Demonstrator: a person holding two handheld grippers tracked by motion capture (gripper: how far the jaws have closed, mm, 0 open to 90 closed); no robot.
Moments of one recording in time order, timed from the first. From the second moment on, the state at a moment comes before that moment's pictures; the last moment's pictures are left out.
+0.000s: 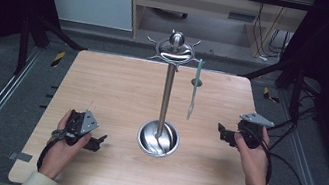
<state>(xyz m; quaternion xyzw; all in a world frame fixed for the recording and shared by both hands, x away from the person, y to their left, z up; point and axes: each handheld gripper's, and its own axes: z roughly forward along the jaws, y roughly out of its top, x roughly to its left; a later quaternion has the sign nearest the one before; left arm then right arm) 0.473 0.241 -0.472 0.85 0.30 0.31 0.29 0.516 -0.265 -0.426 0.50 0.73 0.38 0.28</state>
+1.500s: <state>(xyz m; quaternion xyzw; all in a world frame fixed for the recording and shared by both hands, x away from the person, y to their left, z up) 0.472 0.239 -0.474 0.85 0.30 0.31 0.30 0.524 -0.222 -0.480 0.48 0.76 0.38 0.23</state>
